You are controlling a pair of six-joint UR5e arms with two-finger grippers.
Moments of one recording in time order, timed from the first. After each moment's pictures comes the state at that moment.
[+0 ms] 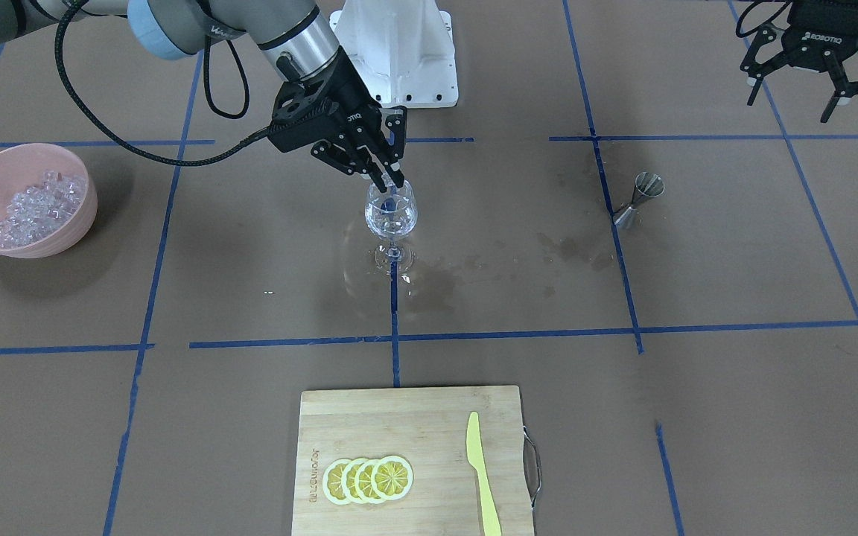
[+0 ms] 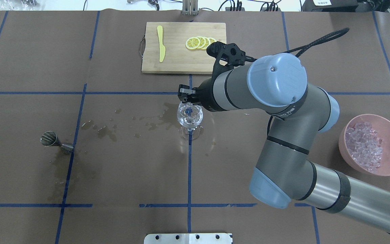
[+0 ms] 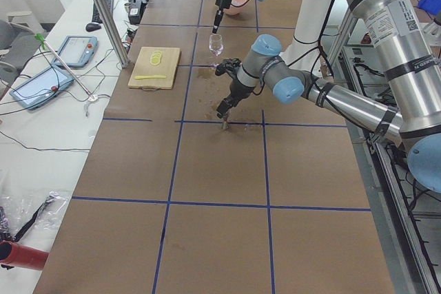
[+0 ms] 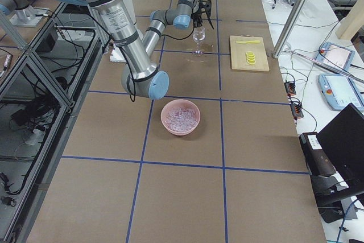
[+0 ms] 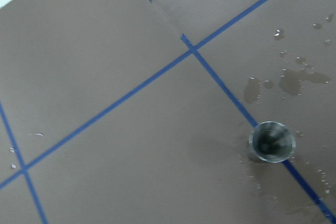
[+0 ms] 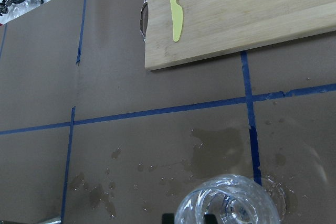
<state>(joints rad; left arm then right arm) -0.99 -1.15 -2.37 -1.97 -1.87 -0.21 0.55 -0.93 1.87 -1.24 1.78 1.43</state>
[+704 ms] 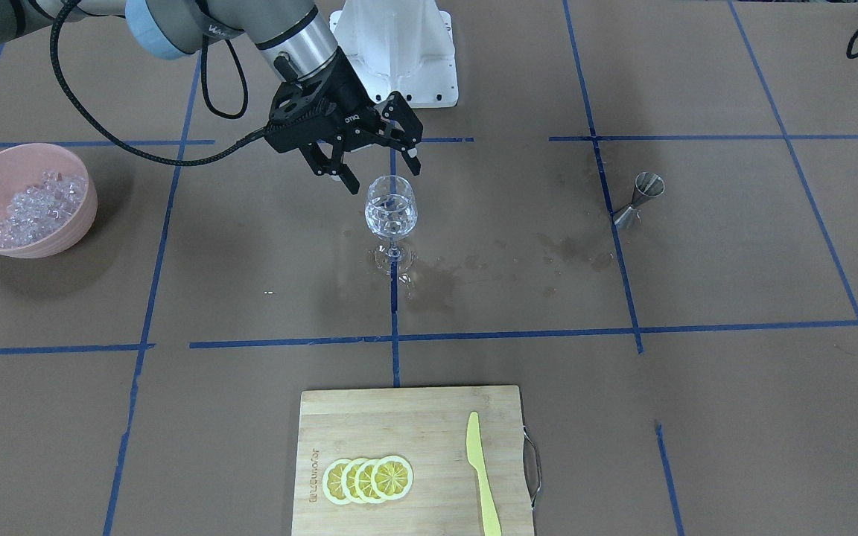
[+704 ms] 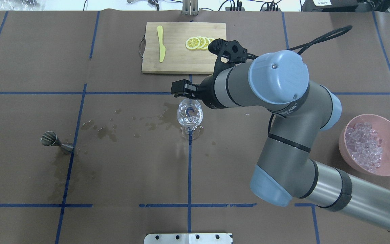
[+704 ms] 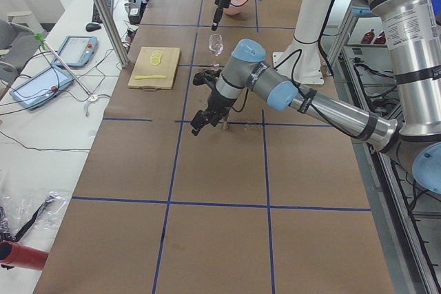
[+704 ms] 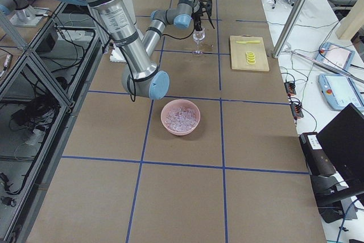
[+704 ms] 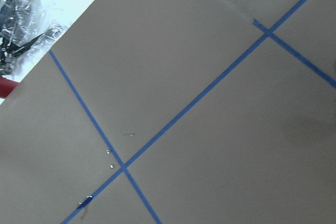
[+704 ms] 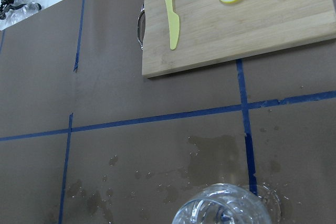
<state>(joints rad) -1.34 -1.31 -2.20 -1.82 -1.96 0.23 0.57 -0.93 1.89 -1.27 1.78 1.43</state>
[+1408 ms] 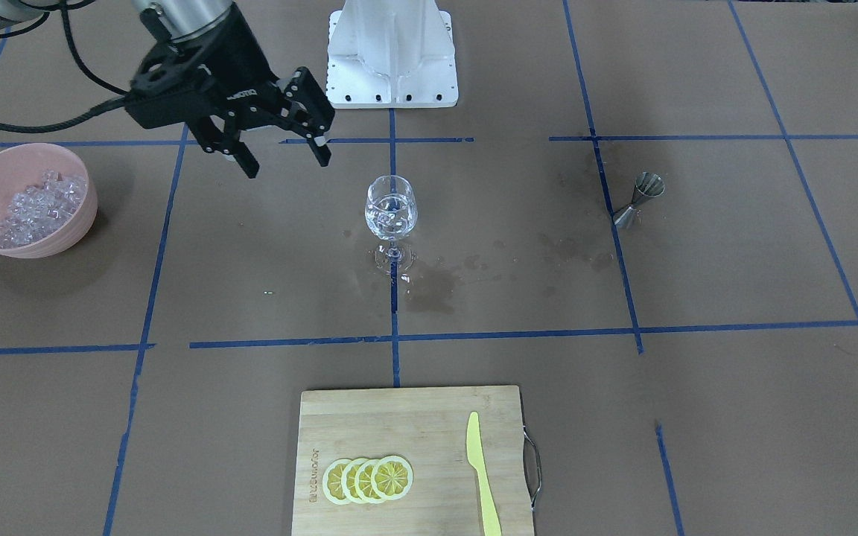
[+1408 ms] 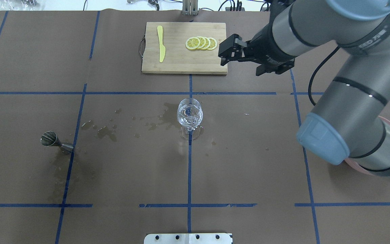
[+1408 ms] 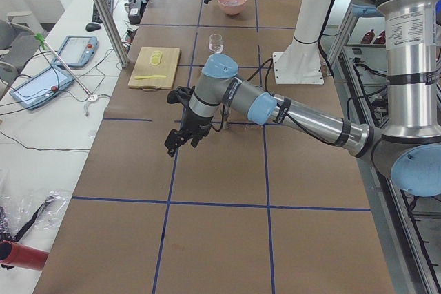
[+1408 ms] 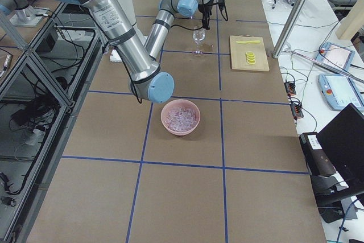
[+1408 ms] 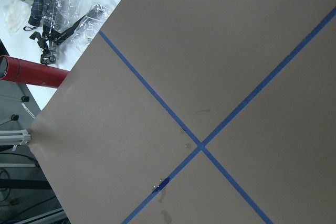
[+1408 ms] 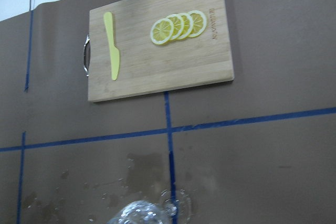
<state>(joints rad) -1.45 -1.43 -2.04 -1.76 -1.99 0.39 0.84 -0.94 2.06 -1.70 2.03 1.22</state>
